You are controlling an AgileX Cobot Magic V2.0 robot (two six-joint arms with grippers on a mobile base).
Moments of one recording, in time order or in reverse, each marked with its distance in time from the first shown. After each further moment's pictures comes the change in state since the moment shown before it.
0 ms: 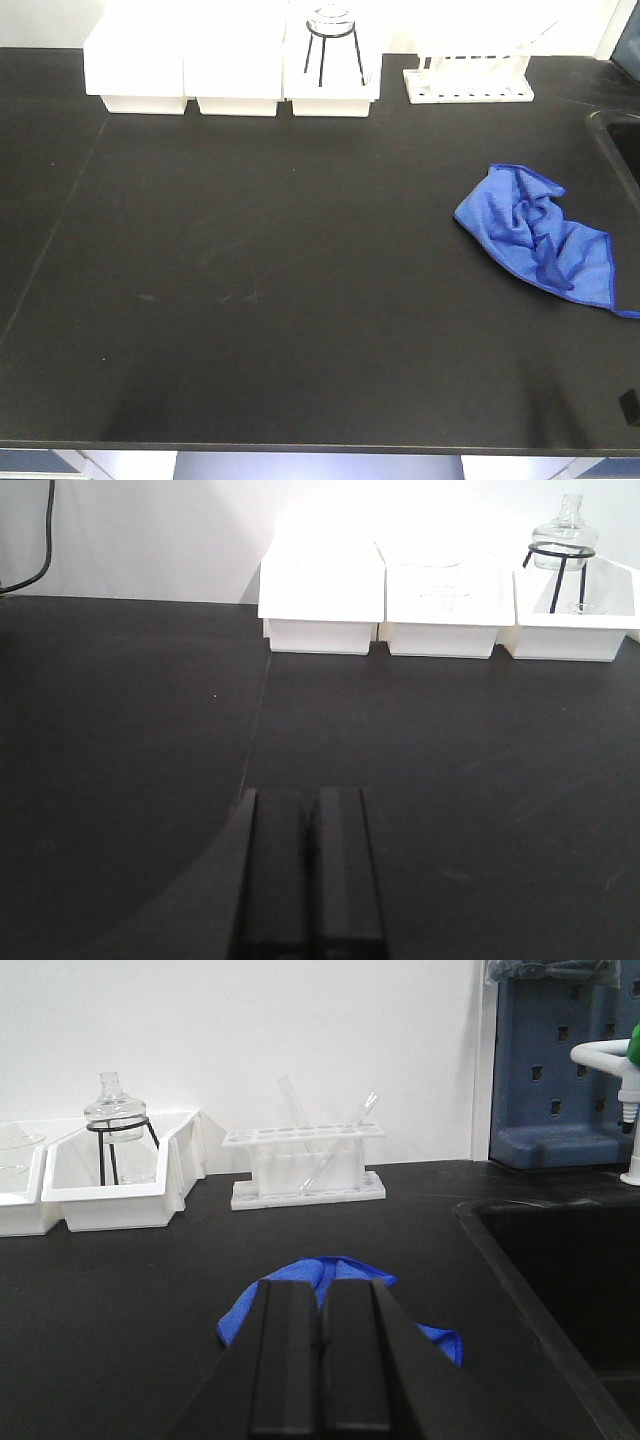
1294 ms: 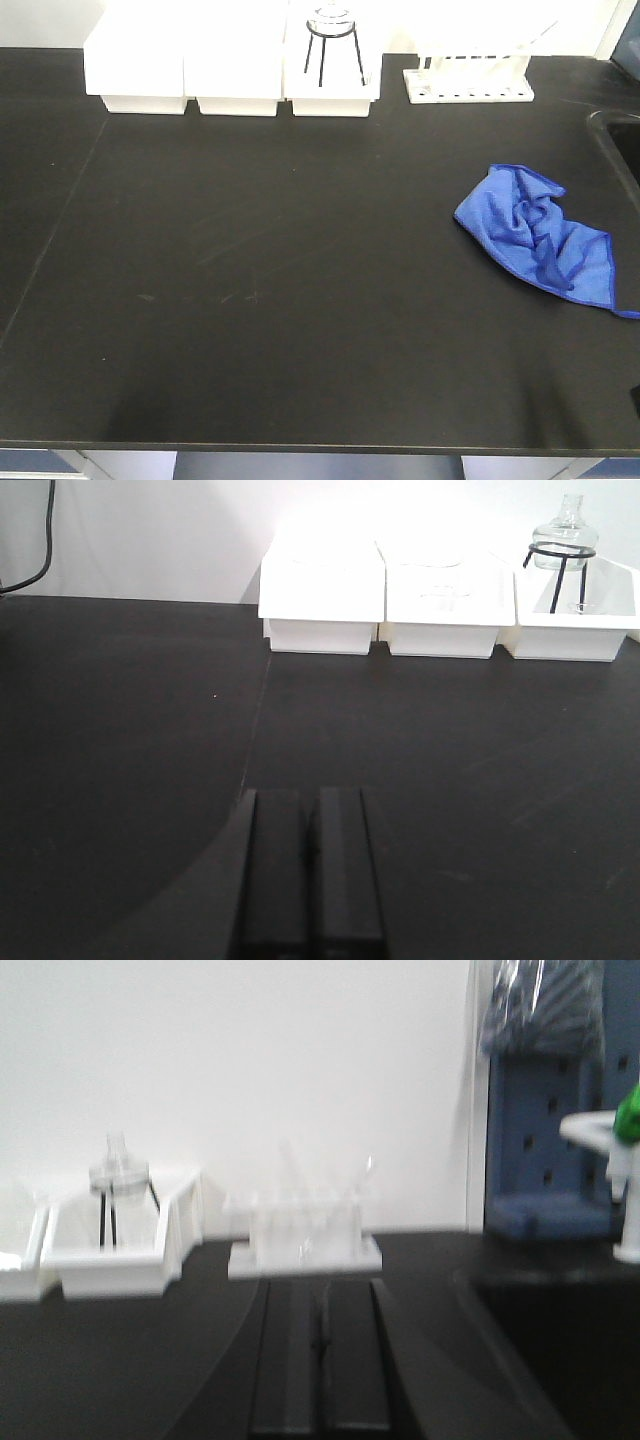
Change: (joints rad) left arm 0.000 0.000 0.000 0.000 0.000 0.000; right arm 0.000 0.000 0.000 -0.019 -0.163 -0.004
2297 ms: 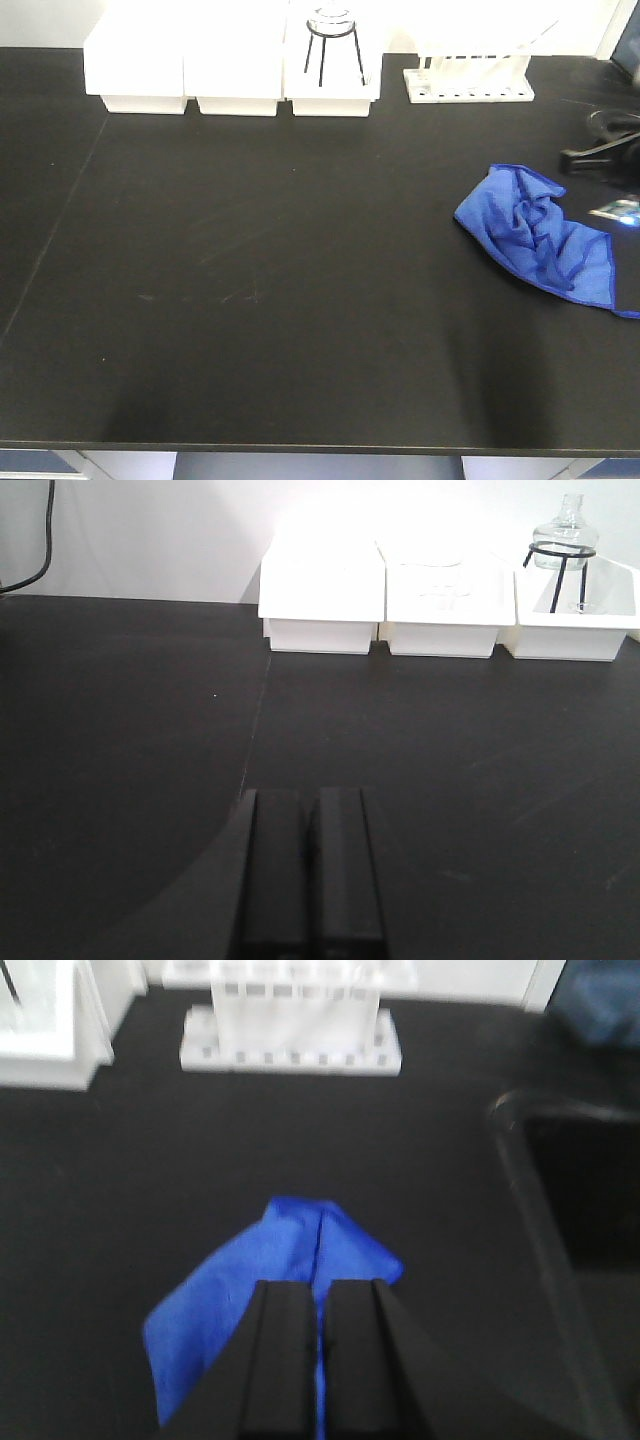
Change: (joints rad) left arm 0.000 0.000 0.000 0.000 0.000 0.000; right arm 0.000 1.286 -0.770 -0.042 0.191 -0.053
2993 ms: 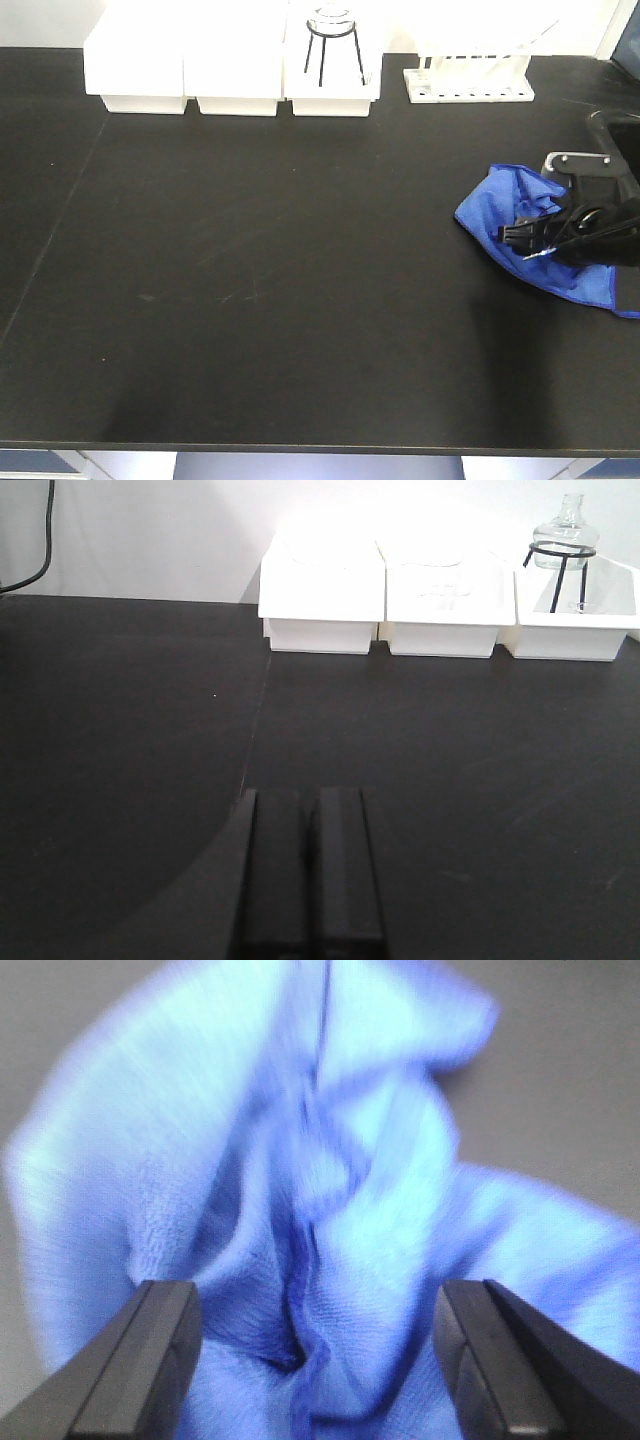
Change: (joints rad) left arm 0.000 0.000 0.000 0.000 0.000 0.000; right arm 0.000 0.483 -0.023 0.064 -0.081 0.026
